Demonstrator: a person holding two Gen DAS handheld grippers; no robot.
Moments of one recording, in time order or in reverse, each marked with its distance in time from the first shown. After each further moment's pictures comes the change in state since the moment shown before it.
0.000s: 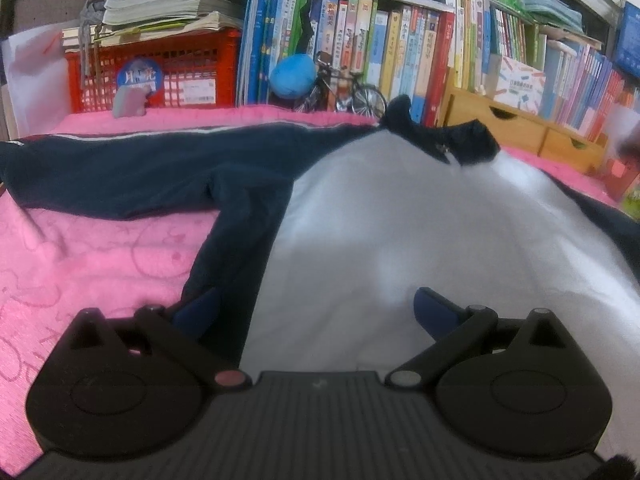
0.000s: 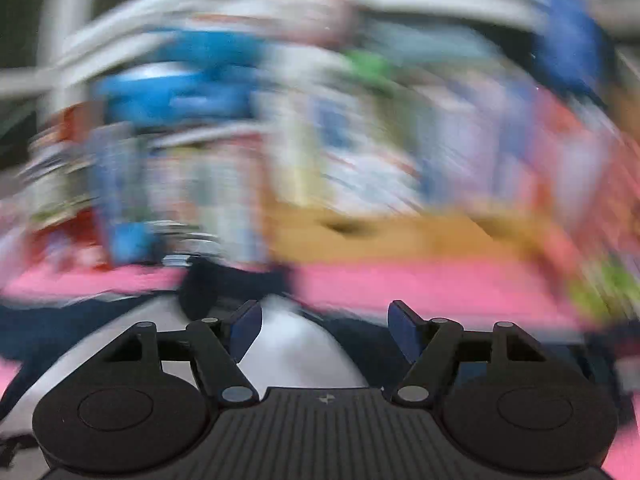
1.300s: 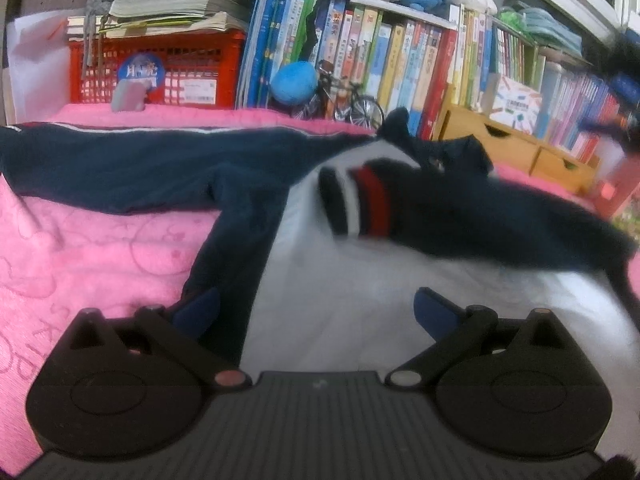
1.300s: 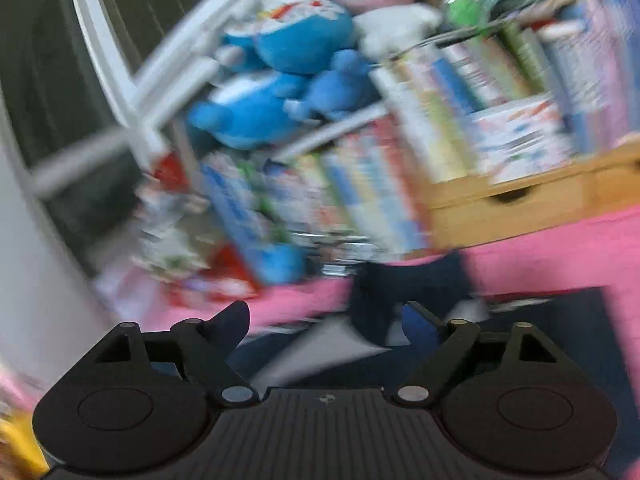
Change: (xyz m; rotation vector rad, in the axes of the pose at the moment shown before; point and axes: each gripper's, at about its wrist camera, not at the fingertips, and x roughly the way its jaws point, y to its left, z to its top) left arm -0.006 0.016 -0.001 -0.096 -0.037 -0.079; right arm 0.022 0.089 0.038 -0.037 0.139 0.429
